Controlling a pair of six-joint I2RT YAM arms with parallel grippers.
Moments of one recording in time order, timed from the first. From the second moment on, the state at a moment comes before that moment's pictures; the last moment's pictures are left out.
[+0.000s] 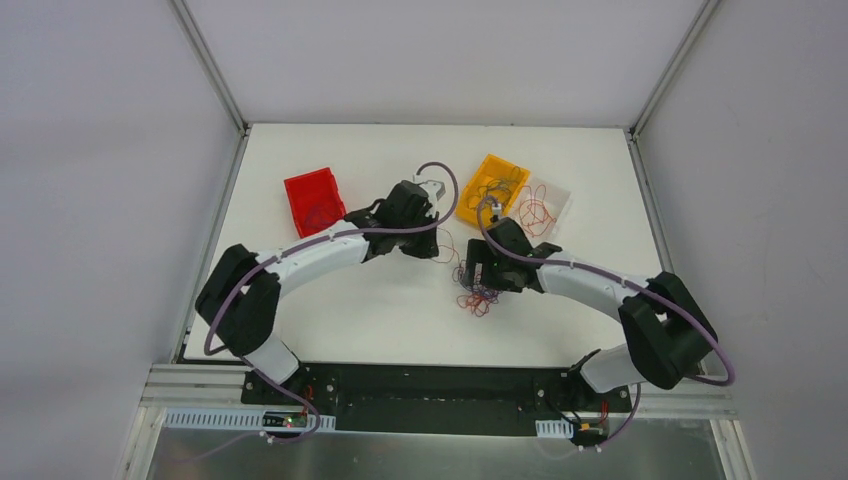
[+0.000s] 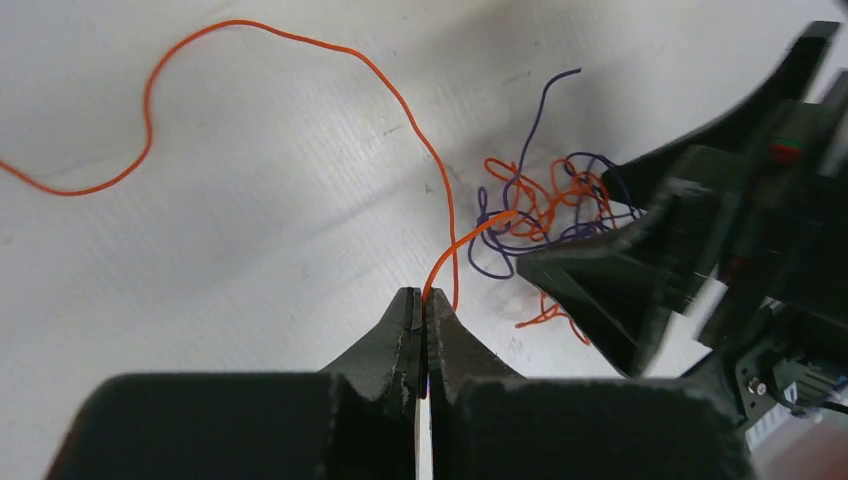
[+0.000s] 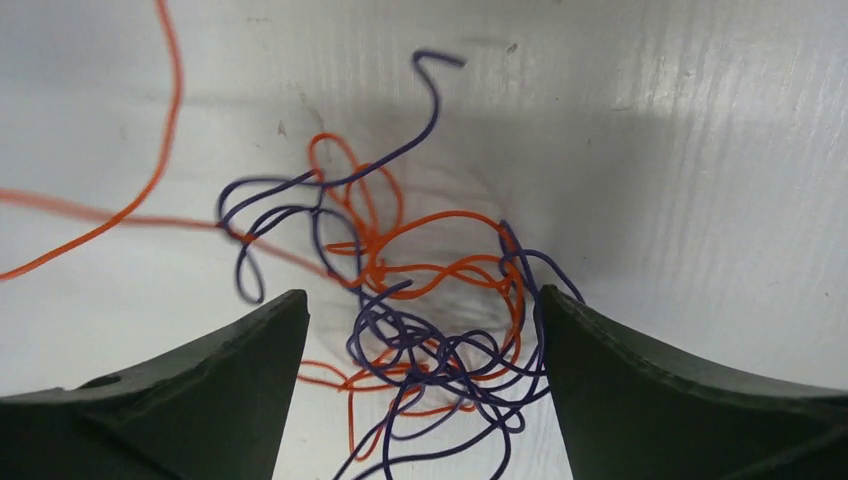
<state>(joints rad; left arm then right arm) -0.74 1.64 1.09 -0.26 0.10 -0.43 0.64 1.41 0.74 -0.34 0.03 0.69</state>
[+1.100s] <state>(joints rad) -0.39 1.20 1.51 -0.83 0.12 -0.31 0.67 1.13 0.66 -0.38 0.32 0.70</state>
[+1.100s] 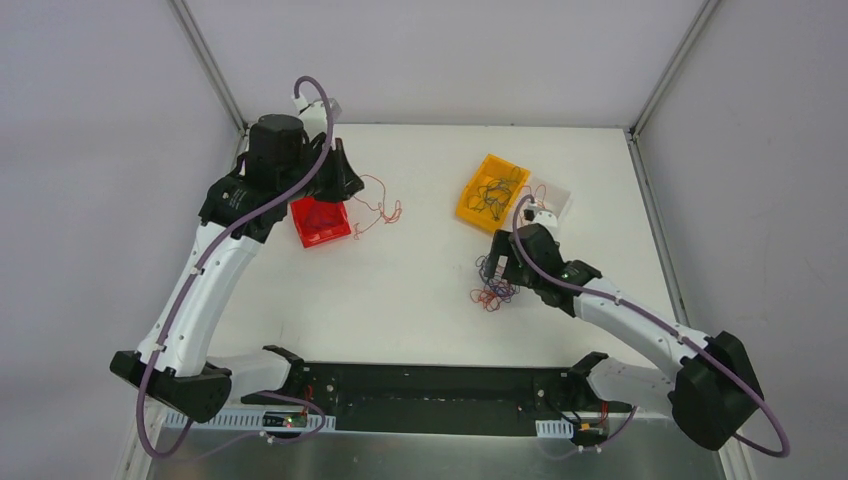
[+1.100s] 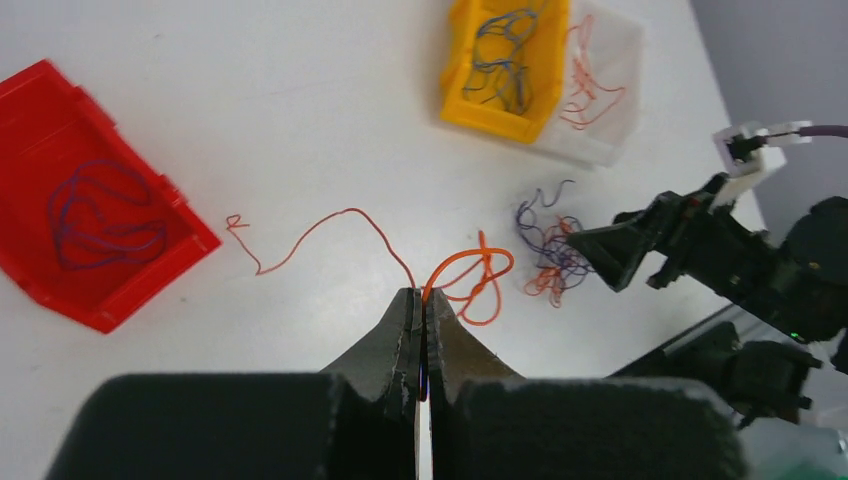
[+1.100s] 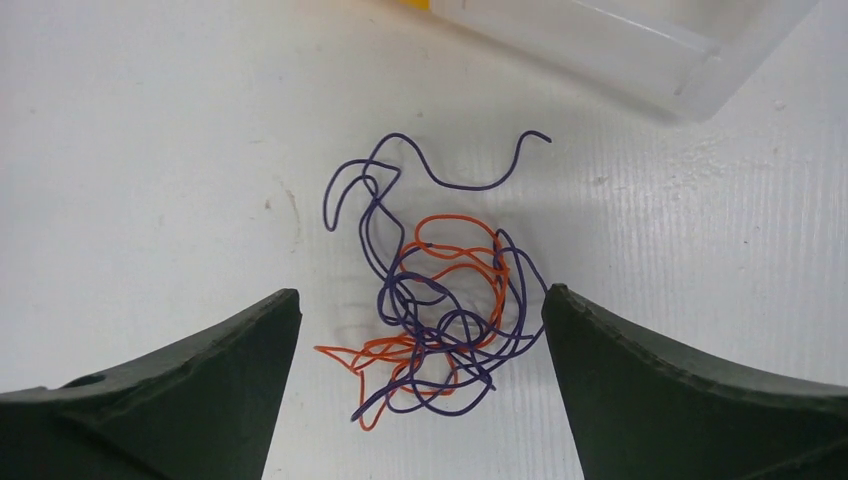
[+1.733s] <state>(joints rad) -0.48 1.31 1.77 -0.83 0.49 -0.38 0.63 0.99 0.63 0.13 -0.27 0.52</state>
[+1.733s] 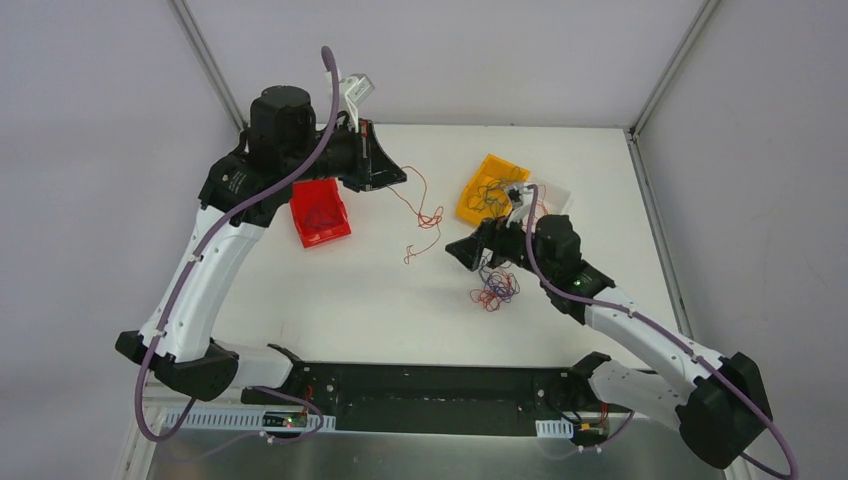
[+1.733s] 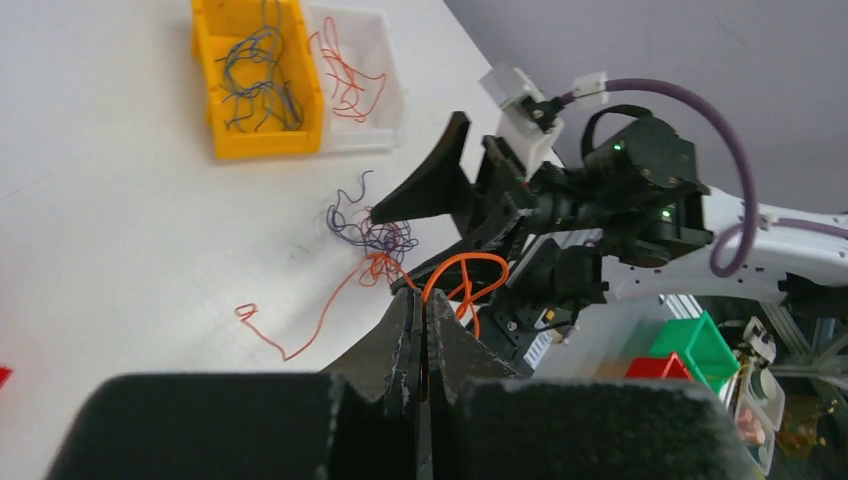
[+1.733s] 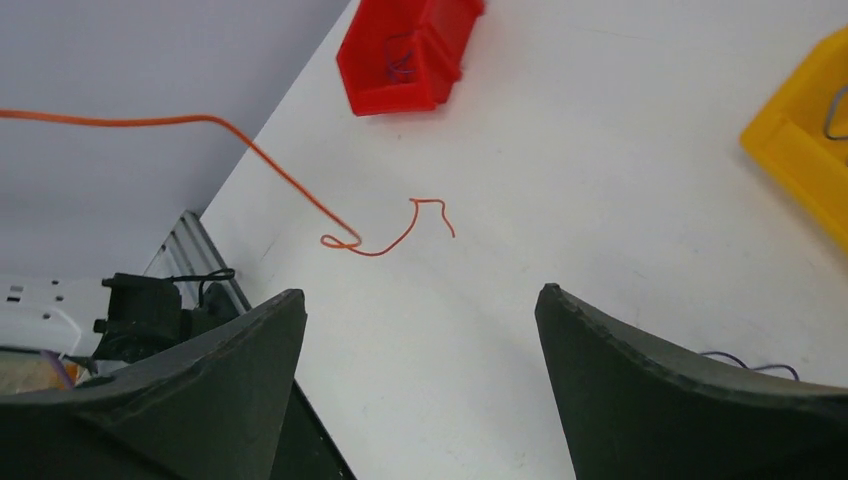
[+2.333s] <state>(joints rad) -0.54 1.40 1.88 -0.83 0.54 -0.40 0.67 1.21 0.71 0.39 -0.41 0.49</state>
